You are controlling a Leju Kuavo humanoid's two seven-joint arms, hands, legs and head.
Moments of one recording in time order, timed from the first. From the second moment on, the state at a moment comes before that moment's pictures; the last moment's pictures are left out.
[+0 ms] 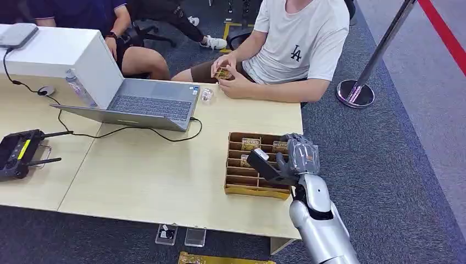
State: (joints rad) left arm -0.08 -0.13 1.16 -0.20 -1.25 -0.04 -0.03; right arm -0.43 0.13 0.34 -0.95 1.15 -0.25 0.18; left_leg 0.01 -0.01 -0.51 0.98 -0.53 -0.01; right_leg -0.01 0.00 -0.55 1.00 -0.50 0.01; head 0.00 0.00
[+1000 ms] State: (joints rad) left arm -0.08 -0.12 1.16 -0.20 -1.26 -0.08 -0.12; right arm -0.44 0.13 0.33 -0.94 1.05 -0.20 0.11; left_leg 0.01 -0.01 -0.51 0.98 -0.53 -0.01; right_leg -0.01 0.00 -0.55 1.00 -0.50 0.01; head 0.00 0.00
